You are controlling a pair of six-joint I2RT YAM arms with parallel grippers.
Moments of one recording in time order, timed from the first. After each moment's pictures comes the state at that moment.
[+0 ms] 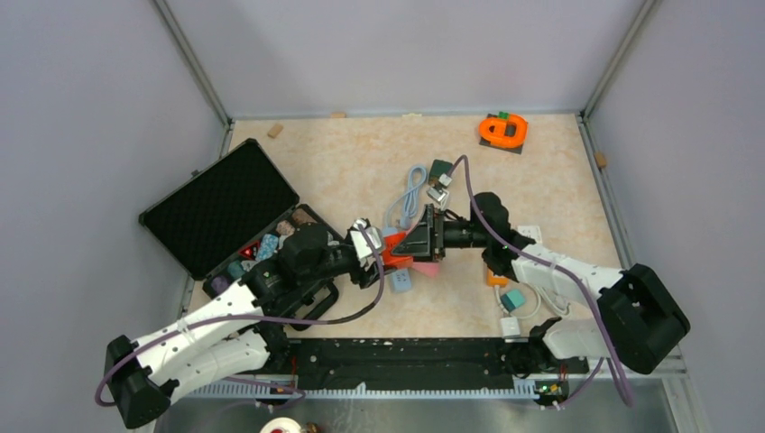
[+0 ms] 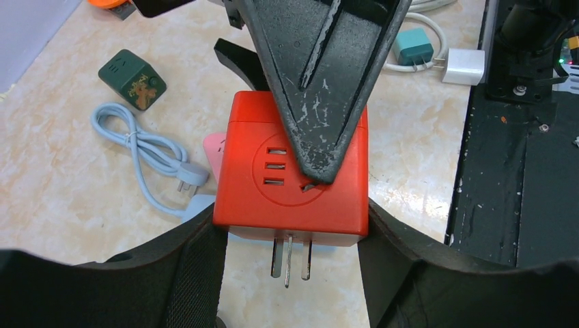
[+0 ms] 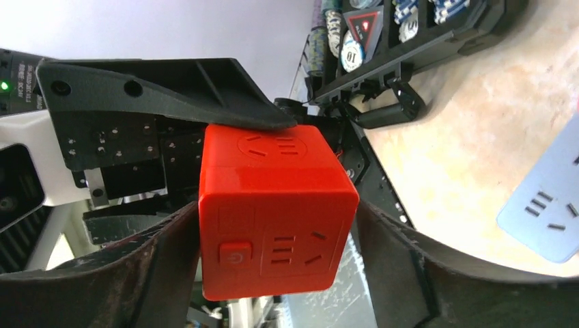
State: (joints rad) left arm -0.86 0.82 0.64 -0.10 0.32 0.23; right arm 0.66 1.27 0.61 0.44 -0.81 1.09
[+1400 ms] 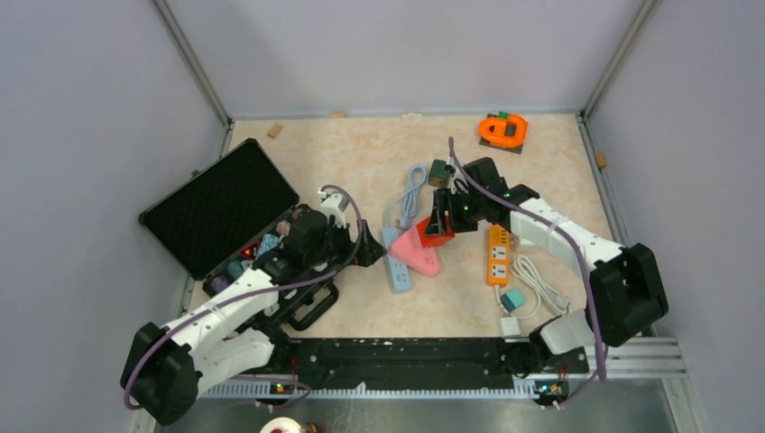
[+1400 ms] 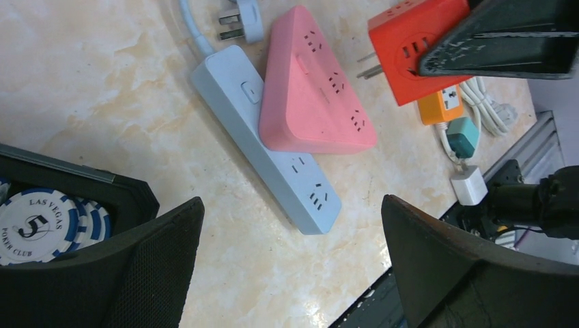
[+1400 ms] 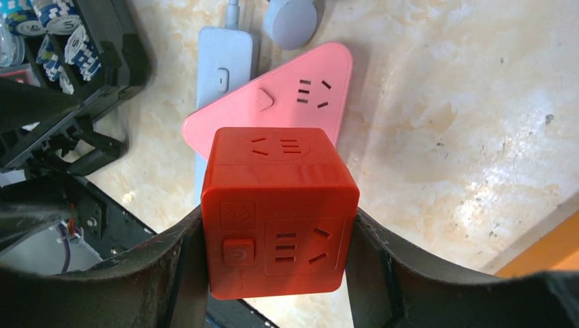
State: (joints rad) left arm -0.60 0.98 0.54 -0.07 0.20 -0.54; right arm 0.51 1.42 1.03 -0.50 -0.30 0.37
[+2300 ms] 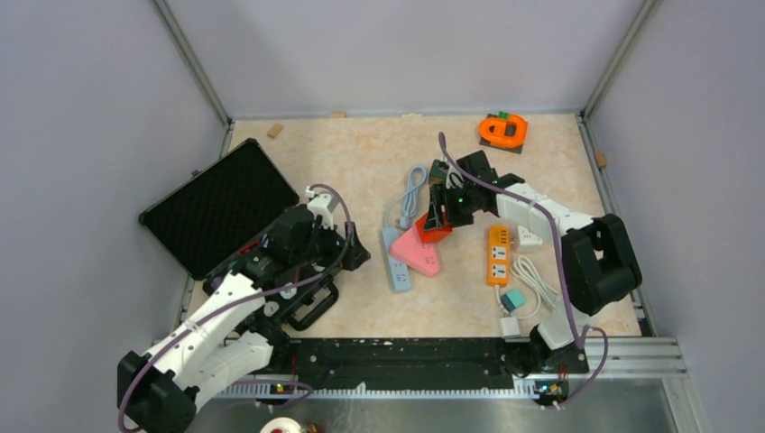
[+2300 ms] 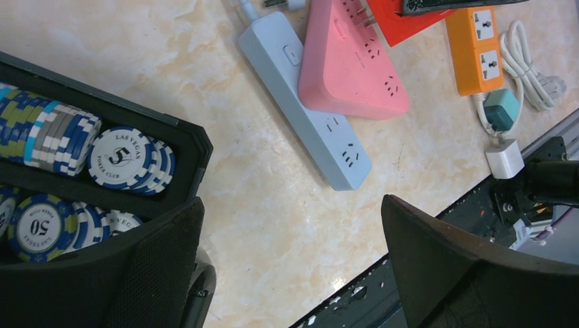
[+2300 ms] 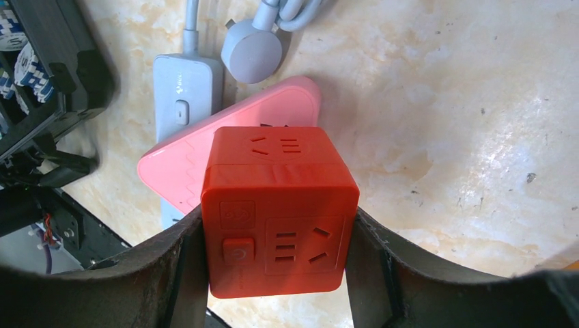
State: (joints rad) left arm -0.53 0.88 0.65 -0.39 0.23 -0.43; right arm 0.46 1.63 1.12 -0.48 -0.36 0.29
